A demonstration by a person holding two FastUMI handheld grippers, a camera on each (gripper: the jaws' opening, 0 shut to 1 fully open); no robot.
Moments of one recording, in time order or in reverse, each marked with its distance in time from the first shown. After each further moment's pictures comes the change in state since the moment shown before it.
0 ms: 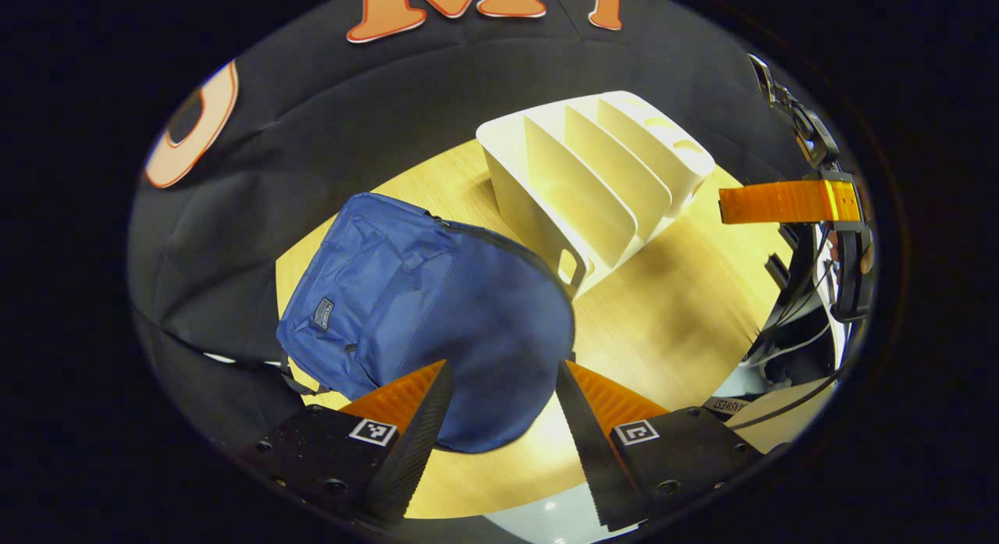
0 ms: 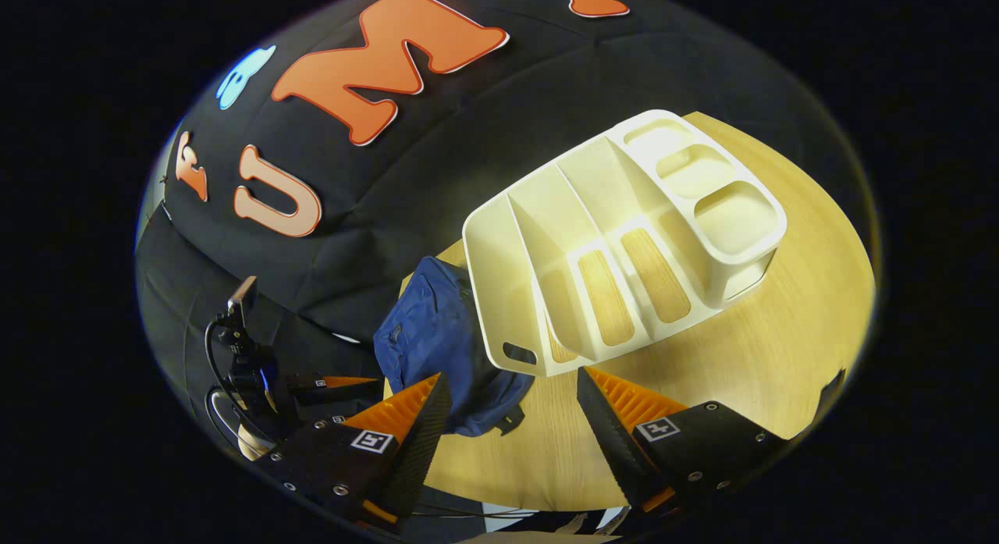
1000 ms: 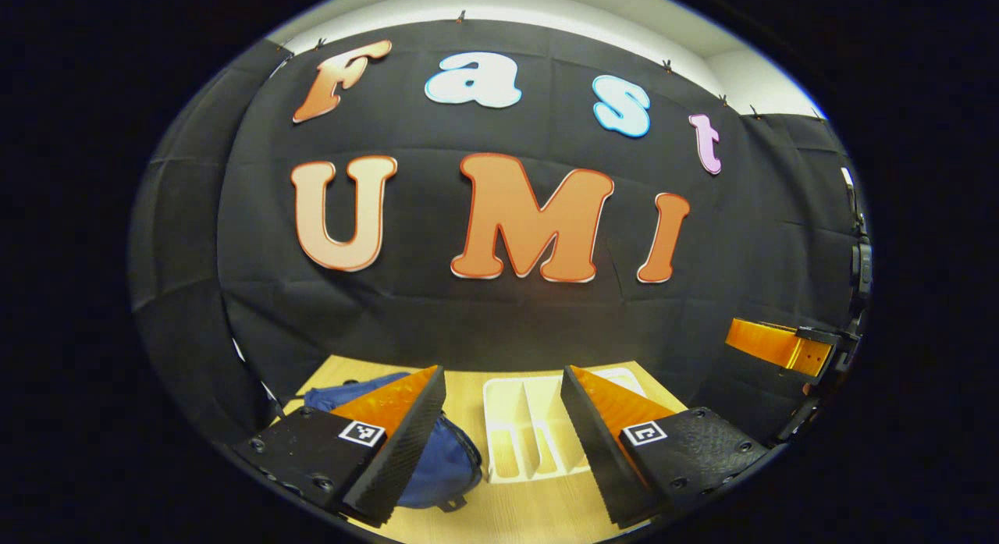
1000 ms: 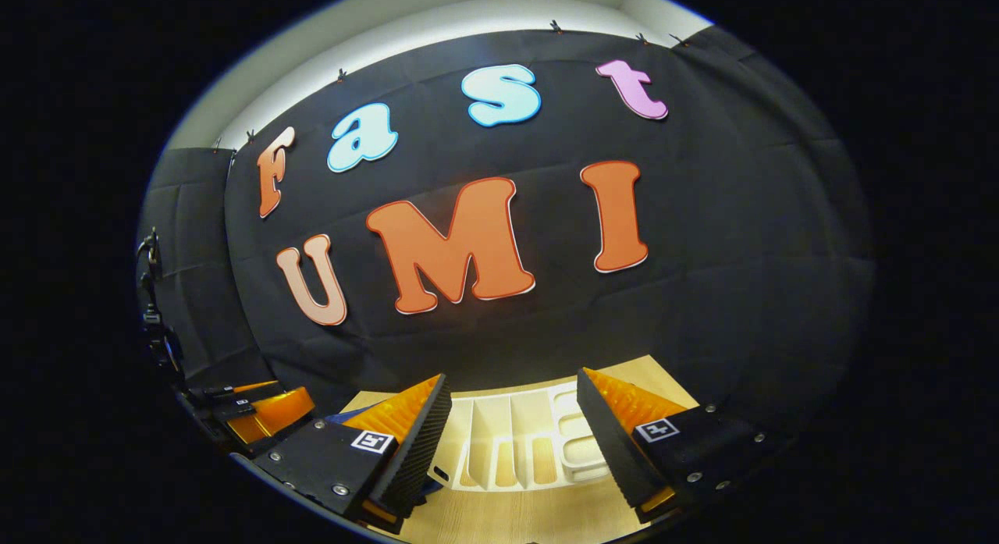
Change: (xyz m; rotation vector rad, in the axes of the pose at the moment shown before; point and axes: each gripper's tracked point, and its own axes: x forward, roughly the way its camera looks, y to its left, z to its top) left arm -0.234 -0.063 0.159 -0.391 -0.904 0.272; right arm -0.226 0.023 0.159 -0.418 -0.746 -0.131
